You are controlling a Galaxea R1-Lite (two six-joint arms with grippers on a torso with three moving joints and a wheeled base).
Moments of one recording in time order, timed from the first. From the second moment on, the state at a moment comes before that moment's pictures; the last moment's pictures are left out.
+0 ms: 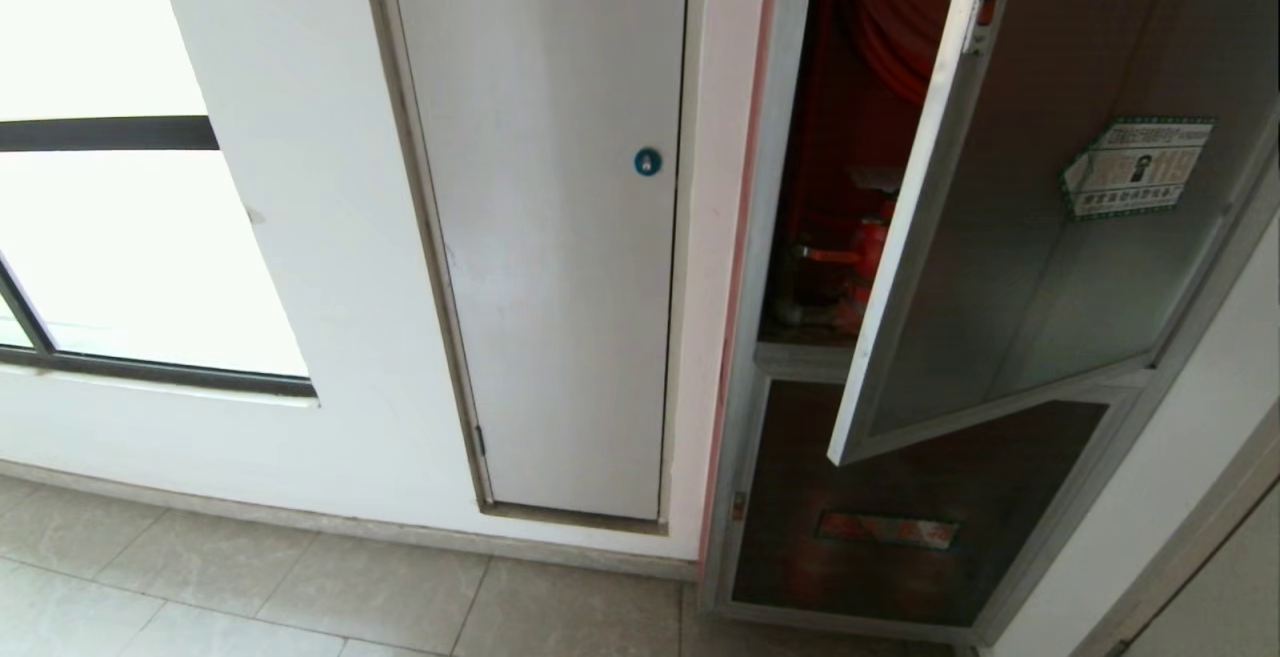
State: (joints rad) left arm 0.02 0.00 0.00 -0.01 0.00 0.01; right arm 0.00 0.00 0.00 0.01 0.03 -0.04
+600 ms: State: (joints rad) left arm 0.02 0.00 0.00 -0.01 0.00 0.01; right arm 0.00 0.00 0.00 0.01 0.03 -0.04
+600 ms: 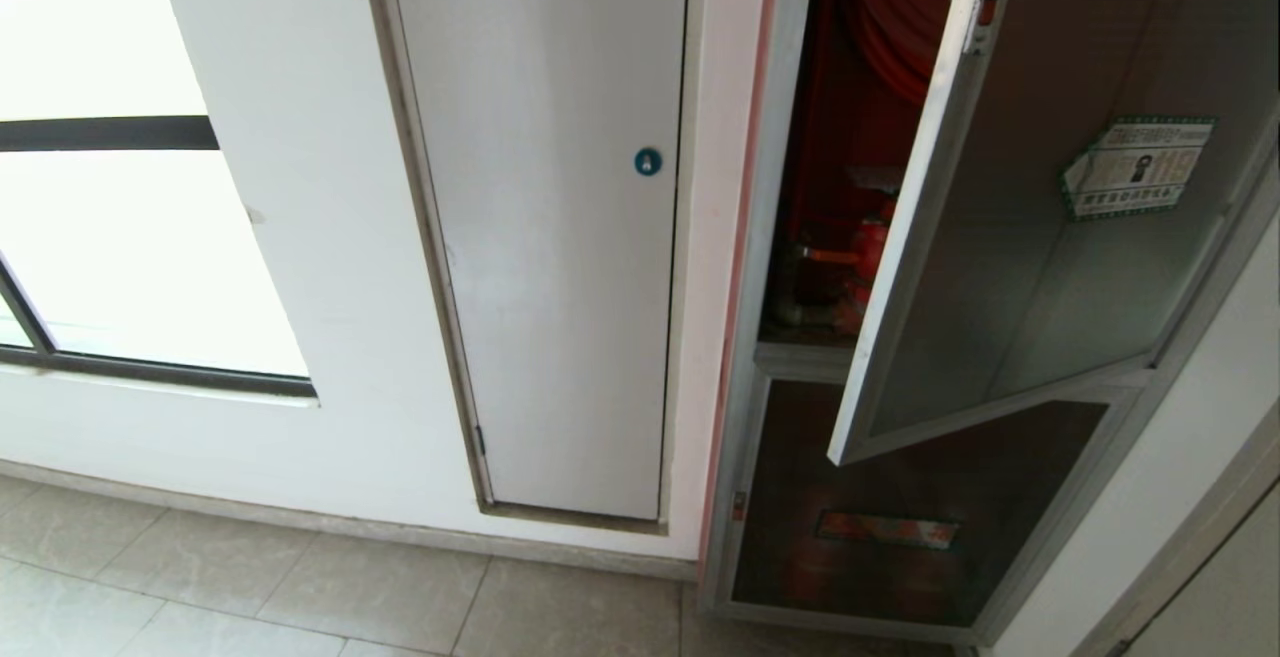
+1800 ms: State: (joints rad) left arm 0.02 0.00 0.00 -0.01 0.00 0.01; right arm 0.01 0.54 -0.53 0.10 0.44 -0.04
